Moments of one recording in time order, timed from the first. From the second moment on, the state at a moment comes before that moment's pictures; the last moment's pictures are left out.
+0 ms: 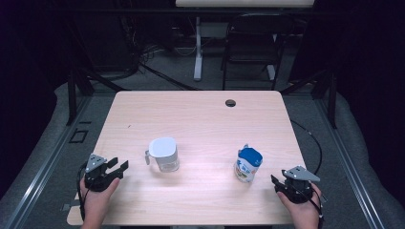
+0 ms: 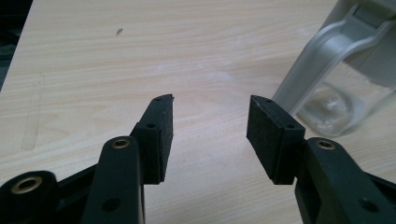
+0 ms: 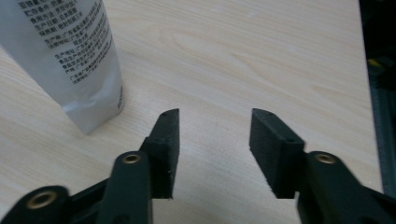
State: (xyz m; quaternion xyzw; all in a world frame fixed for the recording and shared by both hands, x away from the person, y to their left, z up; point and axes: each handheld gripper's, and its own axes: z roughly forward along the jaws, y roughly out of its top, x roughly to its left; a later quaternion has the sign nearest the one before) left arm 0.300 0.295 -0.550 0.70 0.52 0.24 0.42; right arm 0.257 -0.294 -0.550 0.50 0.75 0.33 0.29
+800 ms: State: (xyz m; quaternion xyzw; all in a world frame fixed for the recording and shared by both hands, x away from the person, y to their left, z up) left arm 0.314 0.253 -0.549 0.76 0.45 0.22 0.42; right arm 0.256 -0.302 -0.553 0.50 0.73 0.34 0.30
